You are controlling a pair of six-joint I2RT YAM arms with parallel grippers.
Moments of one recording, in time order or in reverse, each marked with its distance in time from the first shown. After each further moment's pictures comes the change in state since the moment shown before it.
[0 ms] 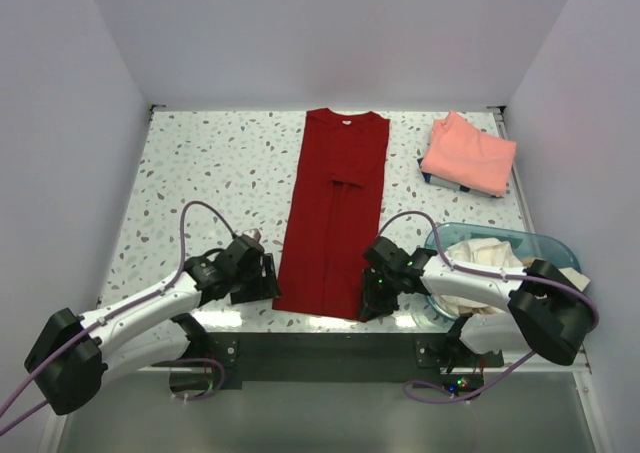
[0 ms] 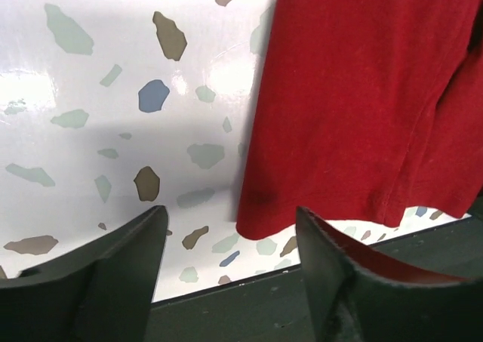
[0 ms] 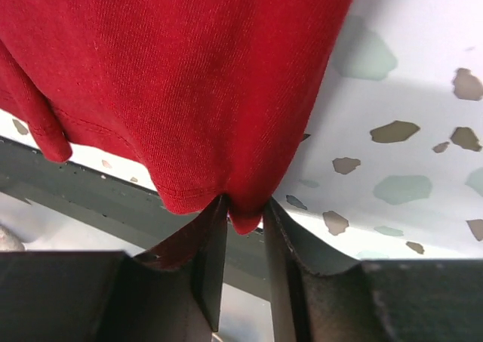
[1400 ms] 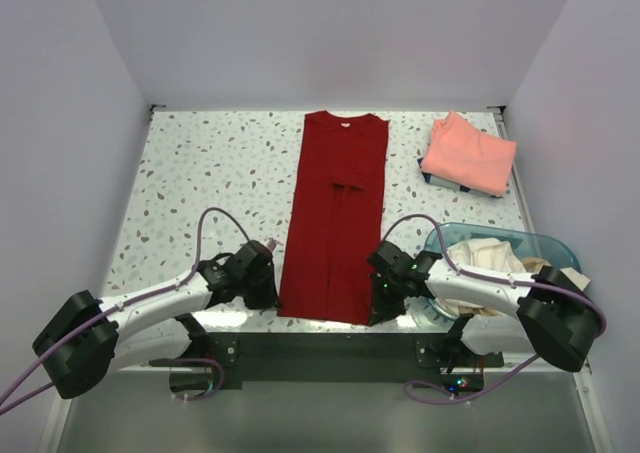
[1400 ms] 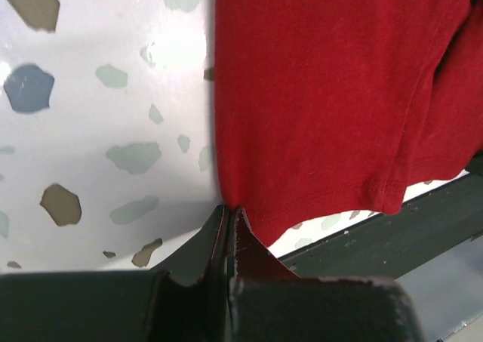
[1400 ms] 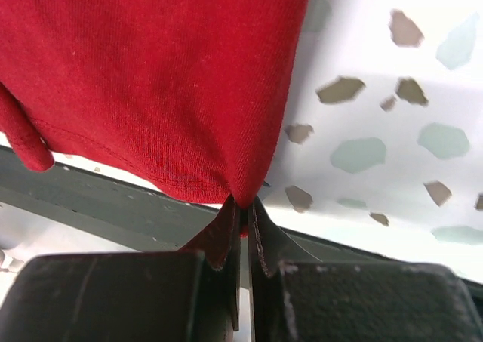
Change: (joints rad) left arm -0.050 0.117 -0.054 0.177 0.140 0.015; right arm 0.010 -0.045 -0.017 -0.072 0.024 0.002
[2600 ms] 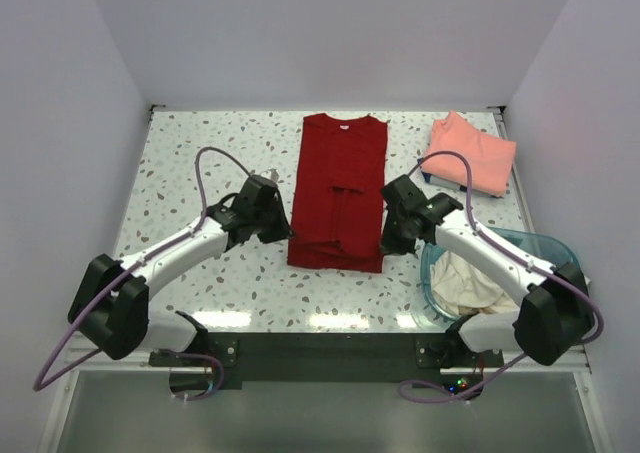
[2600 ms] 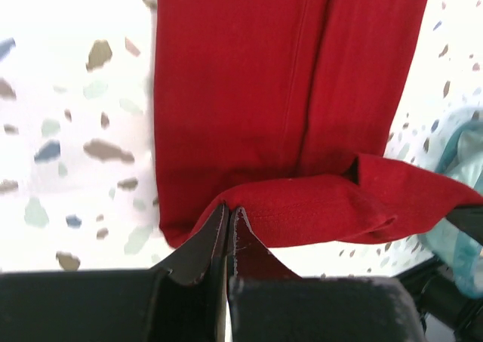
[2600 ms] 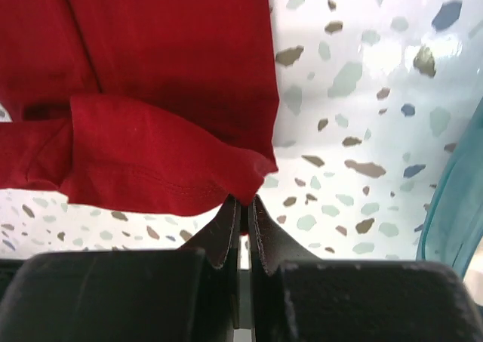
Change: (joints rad) left arm 0.207 0.265 0.436 0.023 -0.069 0.092; right arm -0.283 0.051 0.451 -0.299 0.292 -0.099
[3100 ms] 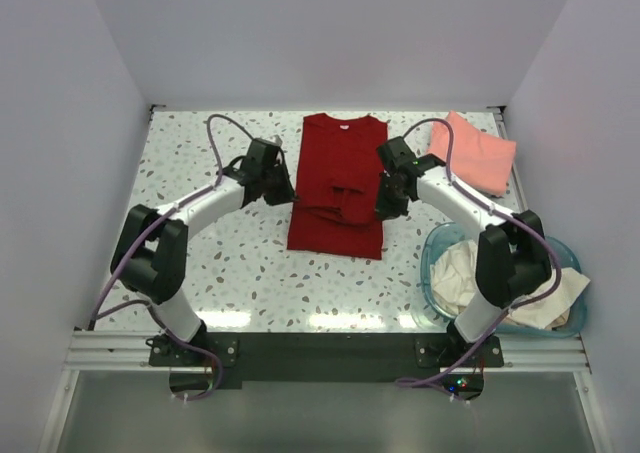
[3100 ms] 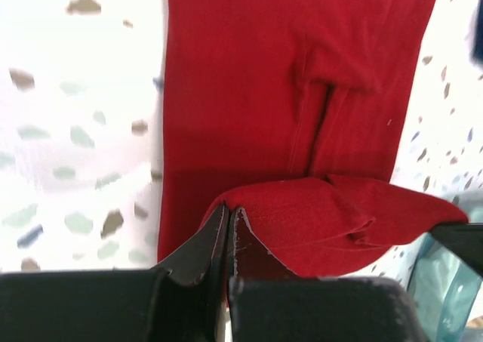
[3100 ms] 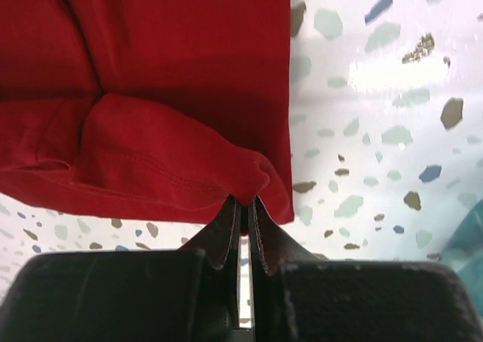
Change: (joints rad) left arm 0.145 0.347 0.298 0.076 0.061 0.100; right arm -0.156 0.346 0.286 0.056 -0.031 -0.187
